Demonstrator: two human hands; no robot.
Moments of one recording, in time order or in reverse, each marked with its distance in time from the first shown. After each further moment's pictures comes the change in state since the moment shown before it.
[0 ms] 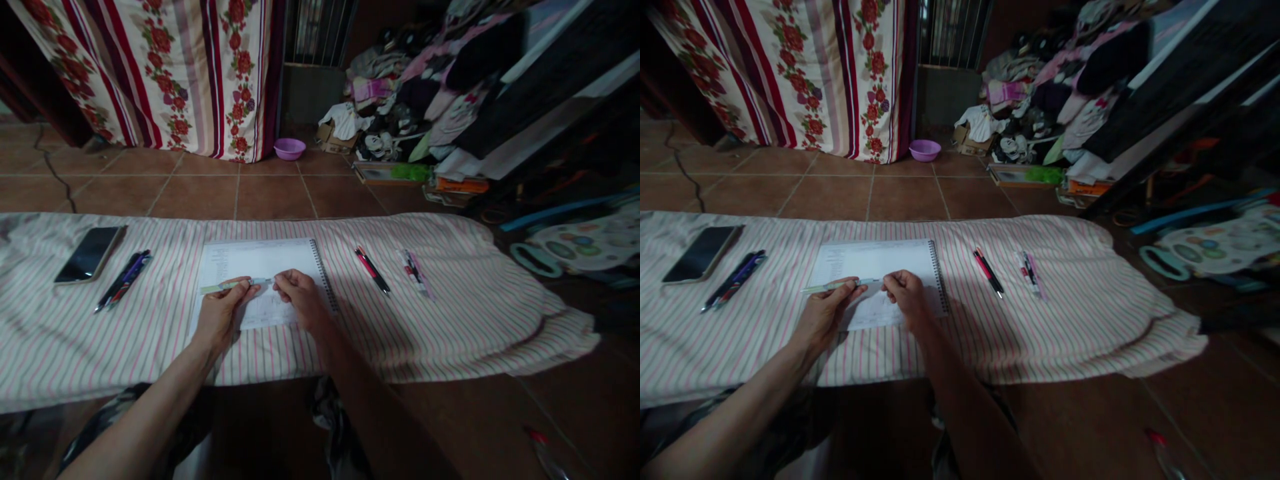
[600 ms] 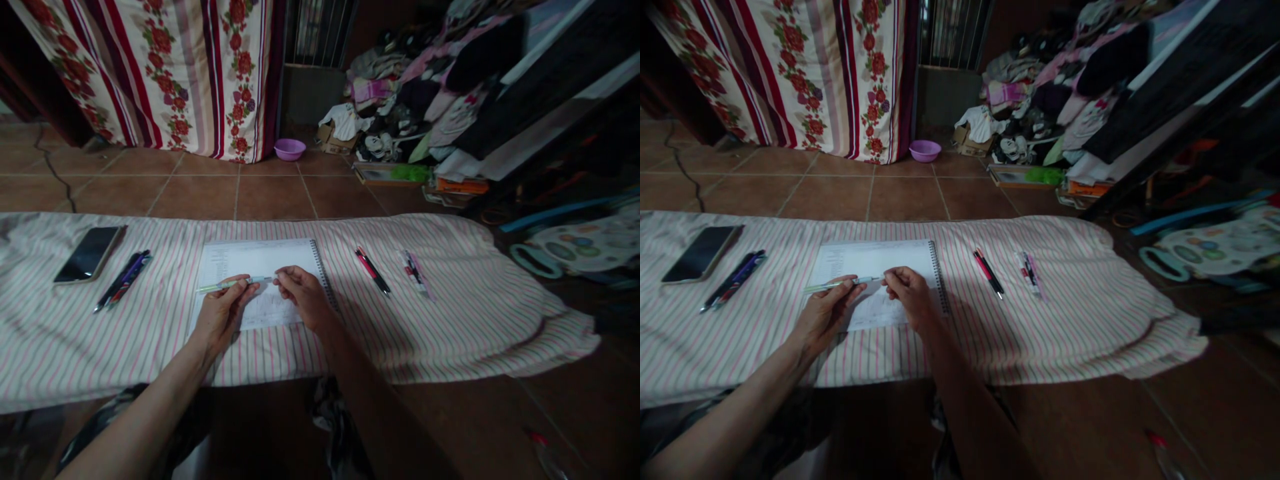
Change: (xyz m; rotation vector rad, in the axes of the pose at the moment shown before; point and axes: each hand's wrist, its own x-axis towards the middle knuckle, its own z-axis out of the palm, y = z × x) left_hand 0.000 0.004 -0.001 -0.084 -0.027 -0.063; right_hand -0.003 -0.005 -0.004 0.057 -0.059 -0.011
